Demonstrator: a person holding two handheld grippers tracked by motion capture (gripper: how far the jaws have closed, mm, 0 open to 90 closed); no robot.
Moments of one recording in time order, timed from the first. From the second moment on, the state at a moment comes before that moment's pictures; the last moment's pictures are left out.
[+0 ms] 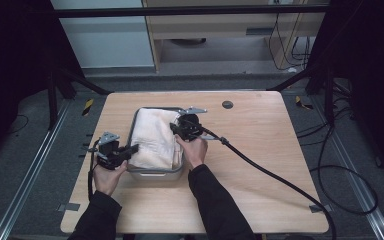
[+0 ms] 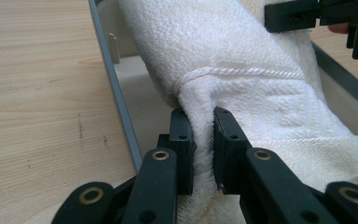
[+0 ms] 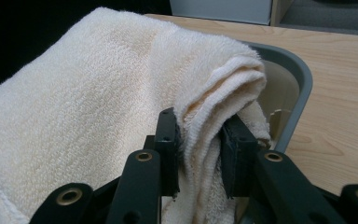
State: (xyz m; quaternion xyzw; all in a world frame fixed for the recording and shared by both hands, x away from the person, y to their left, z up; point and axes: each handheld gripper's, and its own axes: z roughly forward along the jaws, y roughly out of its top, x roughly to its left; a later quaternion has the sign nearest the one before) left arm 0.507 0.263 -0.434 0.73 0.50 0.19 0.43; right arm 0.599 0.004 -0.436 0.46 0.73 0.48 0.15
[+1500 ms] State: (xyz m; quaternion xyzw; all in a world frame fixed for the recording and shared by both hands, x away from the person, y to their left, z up) left arm 0.464 0.266 -0.405 0.71 0.47 0.25 0.46; right arm 0.564 -0.048 -0.394 0.39 0.75 0.49 0.21
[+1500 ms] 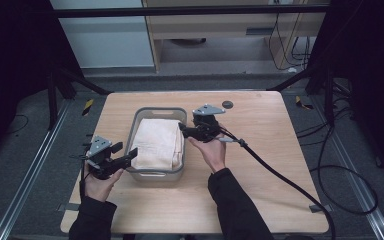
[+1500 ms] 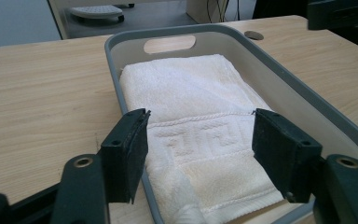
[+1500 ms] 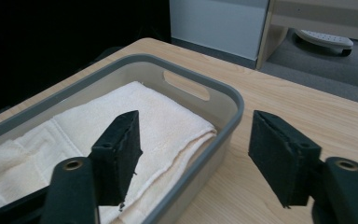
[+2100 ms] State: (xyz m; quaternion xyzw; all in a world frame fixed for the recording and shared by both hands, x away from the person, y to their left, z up) left arm 0.435 0.289 -0.428 0.72 0.45 0.26 0.47; right arm 0.501 -0.149 -0.402 0.40 0.74 0.51 0.21
